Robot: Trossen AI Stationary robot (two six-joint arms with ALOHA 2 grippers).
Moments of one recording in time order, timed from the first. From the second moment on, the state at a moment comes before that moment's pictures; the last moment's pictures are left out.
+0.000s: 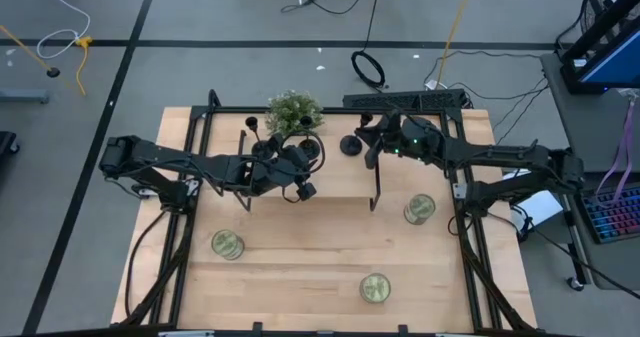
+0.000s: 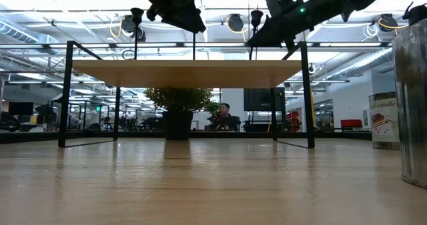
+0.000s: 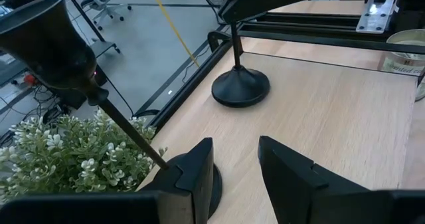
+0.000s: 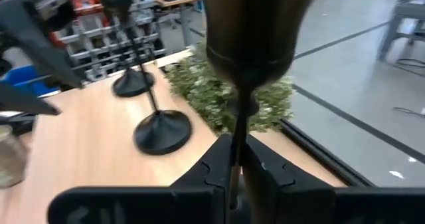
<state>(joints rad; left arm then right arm) -0.08 1.47 1.14 -0.23 -0.68 -0.13 -0.31 1.19 0.75 0.19 0.13 0.17</state>
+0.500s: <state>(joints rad) -0.08 1.47 1.14 -0.23 -0.68 -0.13 -0.31 1.17 0.75 0.16 0.10 0.13</state>
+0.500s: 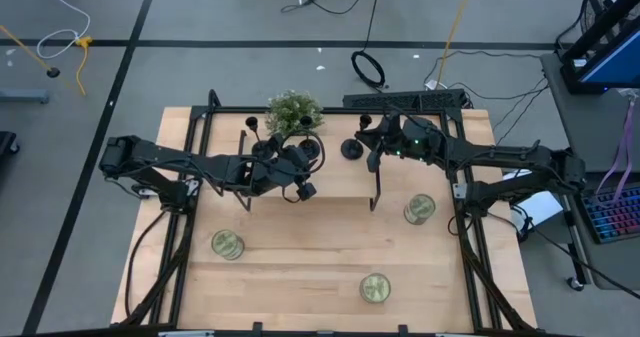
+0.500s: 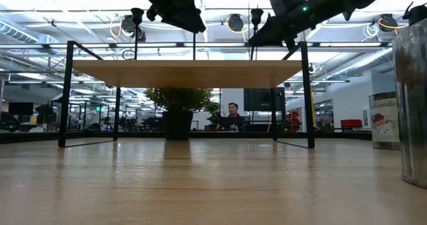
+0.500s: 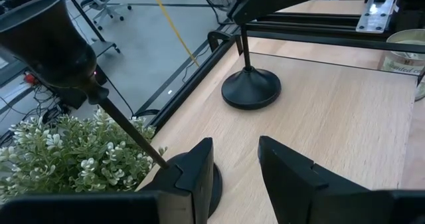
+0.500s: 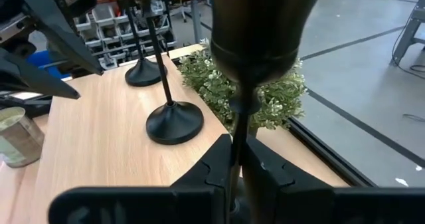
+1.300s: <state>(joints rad) -0.09 1.47 1.14 -0.25 -0.67 -0.13 -0.31 1.13 0.75 0.07 0.10 0.08</state>
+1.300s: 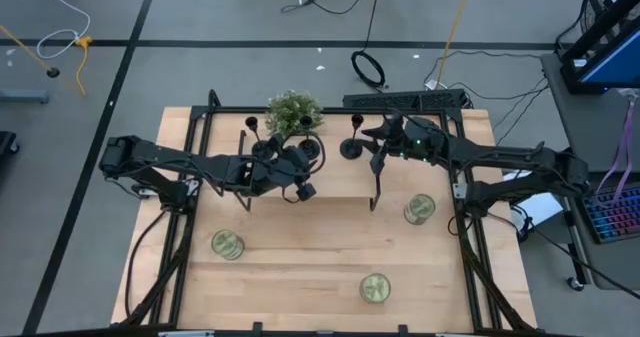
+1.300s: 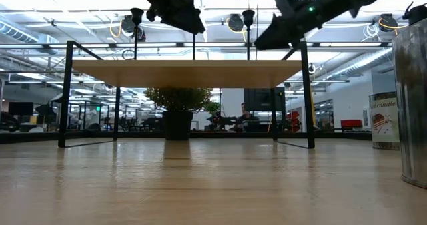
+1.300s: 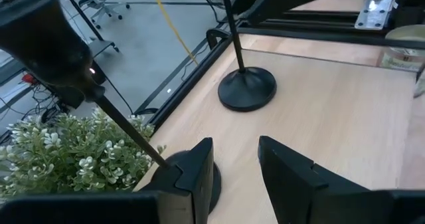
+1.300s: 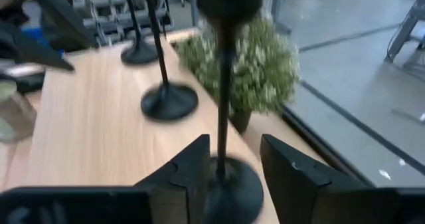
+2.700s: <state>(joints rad) -0.65 1.47 1.13 -1.16 0.06 -1.70 -0.12 0.89 0.59 -0.10 0.10 0.02</state>
